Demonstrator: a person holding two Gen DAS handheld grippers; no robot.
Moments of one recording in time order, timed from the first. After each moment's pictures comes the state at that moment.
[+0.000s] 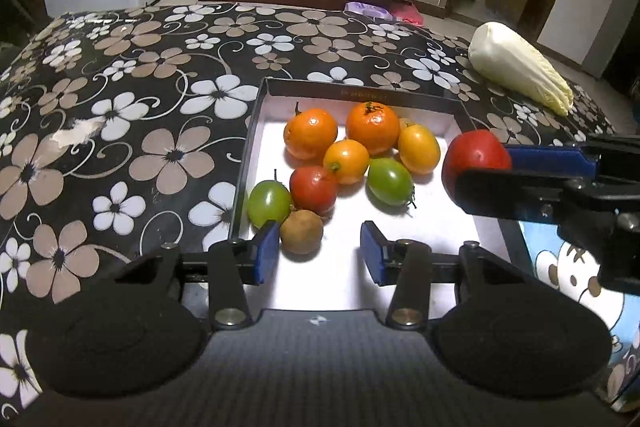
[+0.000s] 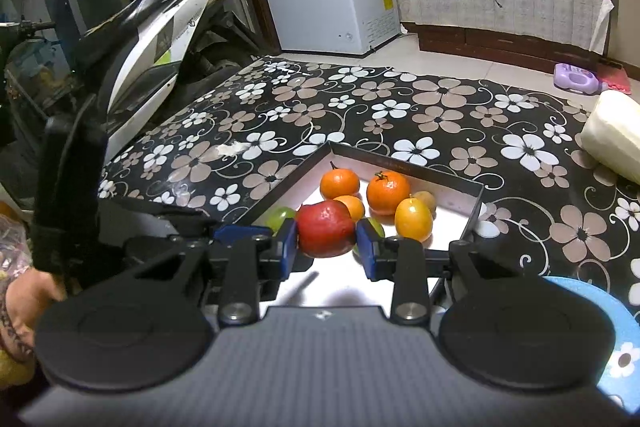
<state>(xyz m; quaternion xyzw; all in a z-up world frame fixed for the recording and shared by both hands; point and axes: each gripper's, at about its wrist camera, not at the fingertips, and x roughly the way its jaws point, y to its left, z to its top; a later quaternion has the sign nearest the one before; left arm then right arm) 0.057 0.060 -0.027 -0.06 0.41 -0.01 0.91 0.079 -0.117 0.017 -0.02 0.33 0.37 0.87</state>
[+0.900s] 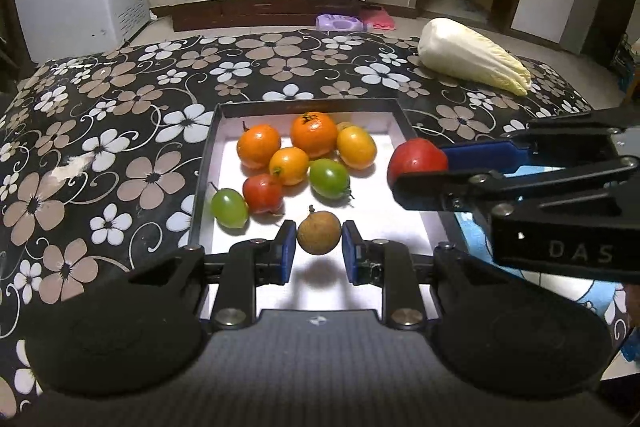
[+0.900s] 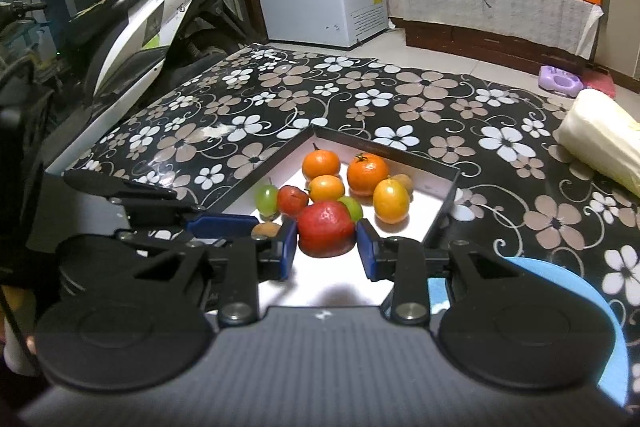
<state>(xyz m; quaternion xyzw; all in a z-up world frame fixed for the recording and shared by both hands) 0.024 0.019 0.001 -0.01 0.39 -0.04 0.92 0.066 -0.130 0.017 -0.05 0.33 0.35 0.88</state>
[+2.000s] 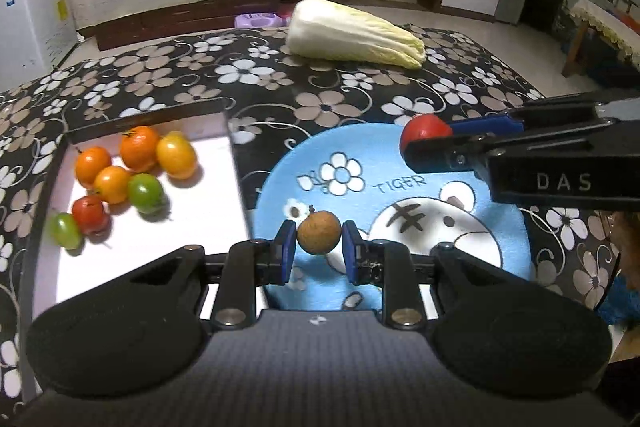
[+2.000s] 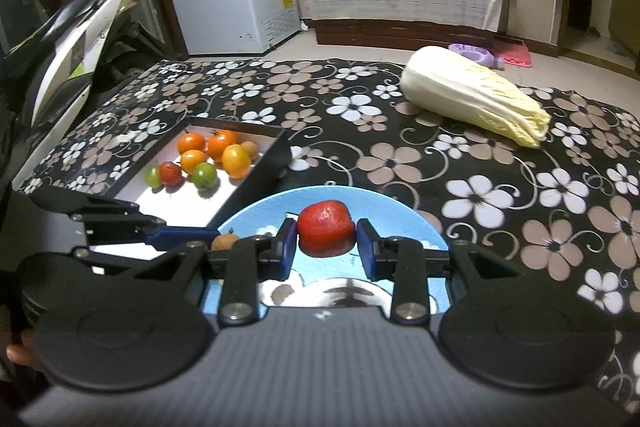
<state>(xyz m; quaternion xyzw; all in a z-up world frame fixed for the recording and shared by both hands) 0.027 -0.098 -0.007 0.02 0.39 -0.14 0.91 0.054 -0.259 0.015 -0.02 0.34 0.23 0.91</state>
